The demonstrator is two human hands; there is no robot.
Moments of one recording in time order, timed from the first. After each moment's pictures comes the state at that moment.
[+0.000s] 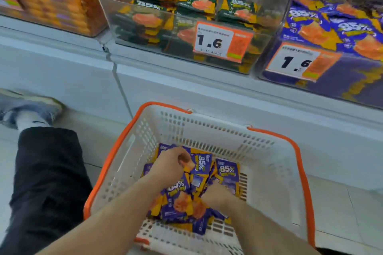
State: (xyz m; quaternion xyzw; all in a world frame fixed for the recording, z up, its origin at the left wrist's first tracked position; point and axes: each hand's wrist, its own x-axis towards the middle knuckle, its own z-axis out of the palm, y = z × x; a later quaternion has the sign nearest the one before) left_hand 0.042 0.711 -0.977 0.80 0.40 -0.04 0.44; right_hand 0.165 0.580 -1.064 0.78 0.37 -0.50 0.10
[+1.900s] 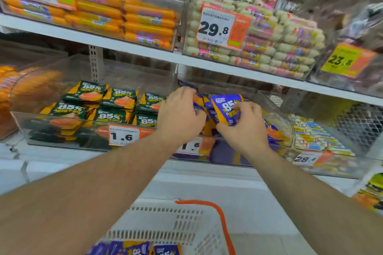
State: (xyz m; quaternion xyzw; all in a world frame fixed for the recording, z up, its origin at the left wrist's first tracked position) left_hand 0.258 0.702 -0.705 0.88 0.20 0.38 0.21; right_hand 0.356 0.559 -0.708 0.88 0.28 0.15 -0.35
